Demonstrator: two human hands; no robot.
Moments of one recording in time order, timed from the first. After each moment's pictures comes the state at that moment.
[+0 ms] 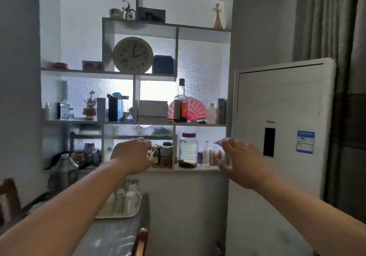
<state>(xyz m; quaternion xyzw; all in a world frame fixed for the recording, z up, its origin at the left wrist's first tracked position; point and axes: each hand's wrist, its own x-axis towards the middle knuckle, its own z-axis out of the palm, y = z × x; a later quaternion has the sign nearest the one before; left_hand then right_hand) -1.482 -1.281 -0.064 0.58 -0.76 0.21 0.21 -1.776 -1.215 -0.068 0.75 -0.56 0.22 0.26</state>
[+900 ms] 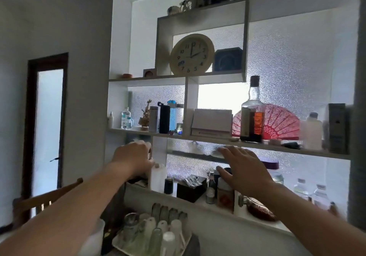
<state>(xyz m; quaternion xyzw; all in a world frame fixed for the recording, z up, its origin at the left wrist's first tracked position) -1.425 -1.569 -0.058 0.75 -0.58 0.25 0.20 -1.717 -1.656 -0.068 0.86 -0.35 0.29 0.22</state>
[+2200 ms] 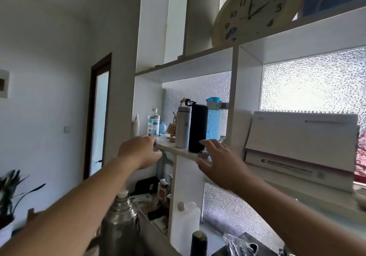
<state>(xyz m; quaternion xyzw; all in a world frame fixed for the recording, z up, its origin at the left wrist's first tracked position) -1.239 -1.902 -0.024 0.86 -0.40 0.24 0.22 -1.423 -2.057 -0.037 0.92 -0.12 0.36 0.04</state>
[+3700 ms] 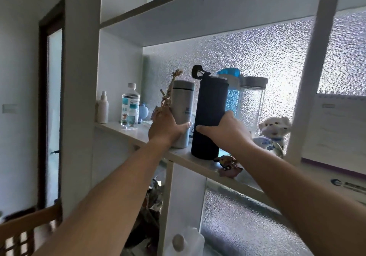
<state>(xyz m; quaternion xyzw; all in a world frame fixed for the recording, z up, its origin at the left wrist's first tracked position) -1.083 -2.138 -0.021 0.75 -0.41 0.13 0.50 -1.240 -2.184 0.005 0.82 -0.41 0.38 -0.11</state>
